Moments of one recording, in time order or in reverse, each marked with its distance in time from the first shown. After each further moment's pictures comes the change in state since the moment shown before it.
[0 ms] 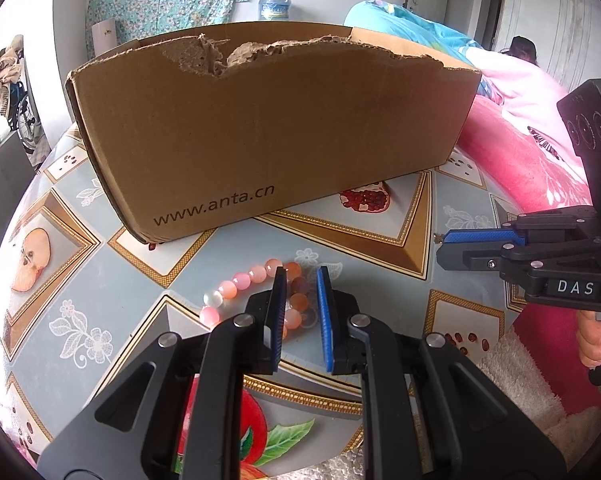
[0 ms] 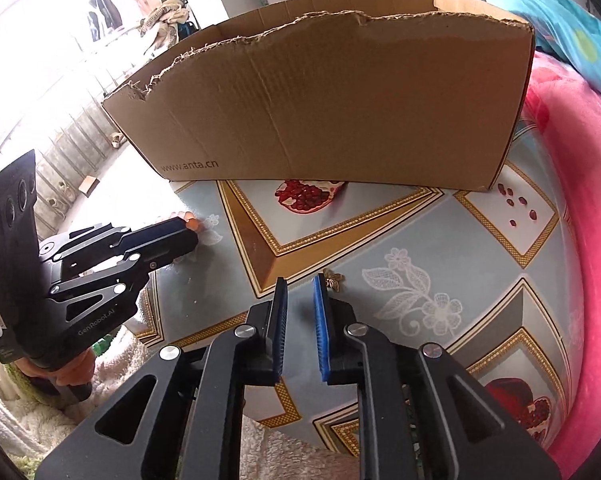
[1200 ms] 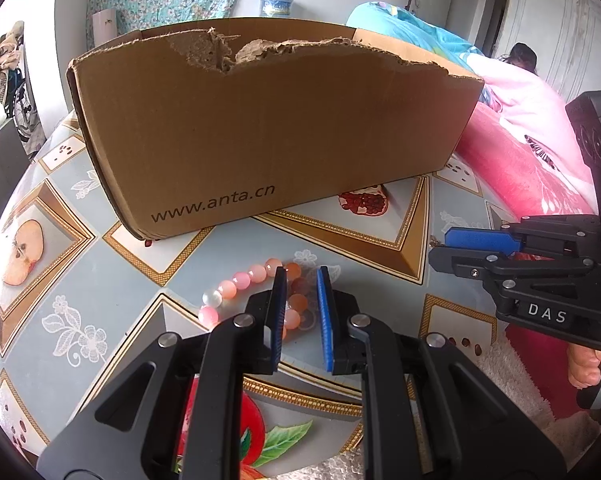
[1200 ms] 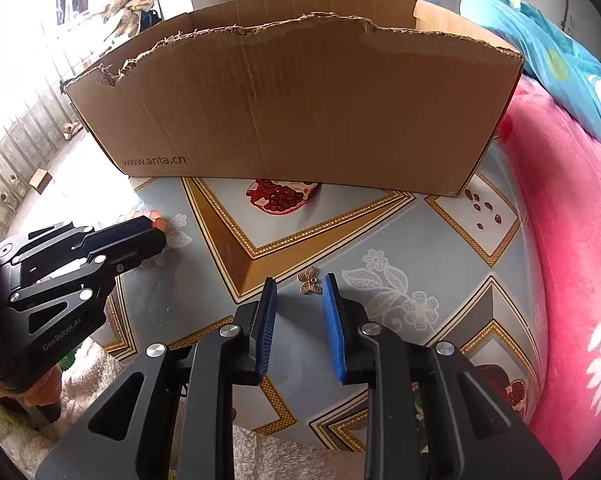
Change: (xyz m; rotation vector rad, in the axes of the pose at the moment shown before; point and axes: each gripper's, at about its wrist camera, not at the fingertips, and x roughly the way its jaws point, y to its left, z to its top) left arm 0.000 0.009 0.001 -0.033 0.009 -0.039; right arm 0.007 0.021 0.003 -0.001 0.007 -0.228
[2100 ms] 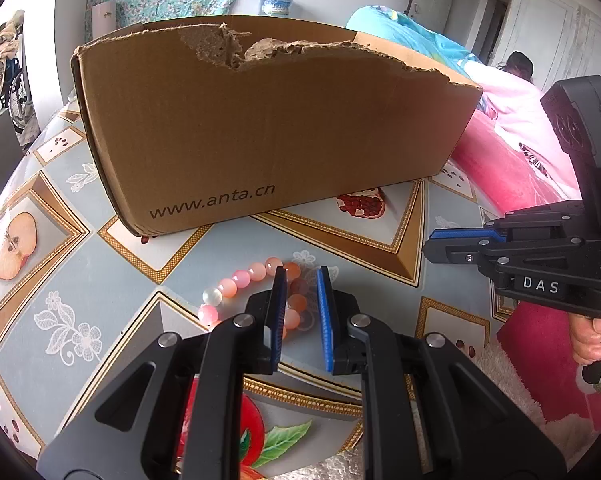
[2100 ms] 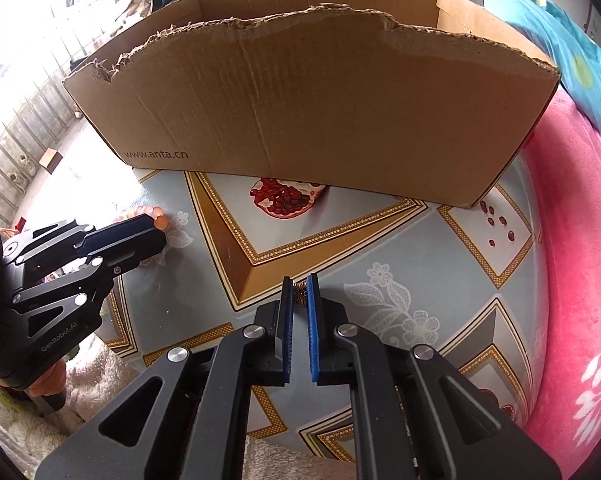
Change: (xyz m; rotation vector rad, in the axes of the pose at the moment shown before) left arm -0.003 0.006 -0.001 -0.024 -0.002 -0.035; right arm 0.010 -0.007 0.027 -0.045 0.097 0.058
